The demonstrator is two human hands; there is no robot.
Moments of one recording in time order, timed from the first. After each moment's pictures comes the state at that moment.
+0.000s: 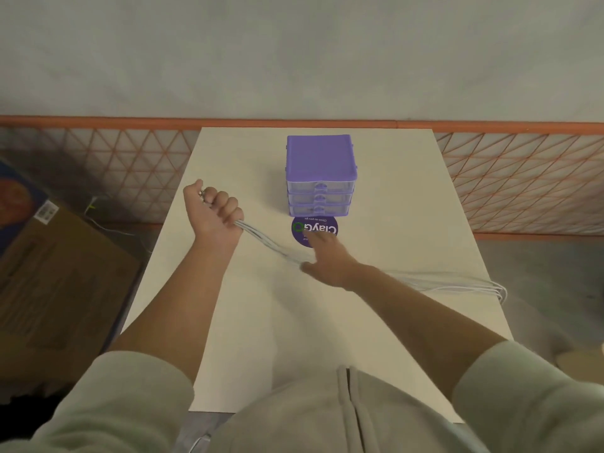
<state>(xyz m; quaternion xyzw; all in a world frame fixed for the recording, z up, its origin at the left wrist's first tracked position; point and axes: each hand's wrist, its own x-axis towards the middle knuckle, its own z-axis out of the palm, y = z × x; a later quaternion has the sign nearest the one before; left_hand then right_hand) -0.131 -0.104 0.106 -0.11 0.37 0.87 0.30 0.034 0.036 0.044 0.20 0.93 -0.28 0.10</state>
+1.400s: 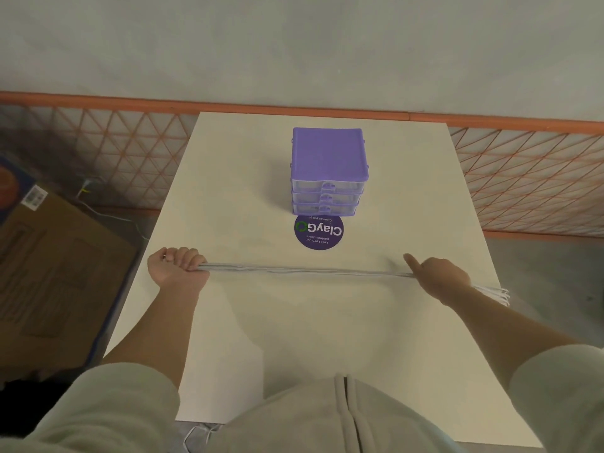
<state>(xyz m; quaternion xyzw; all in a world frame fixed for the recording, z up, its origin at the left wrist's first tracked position) -0.160 -0.180 0.002 -0.29 0.30 0.88 0.22 0.135 0.164 0.009 0.46 0.85 -0.10 0.24</state>
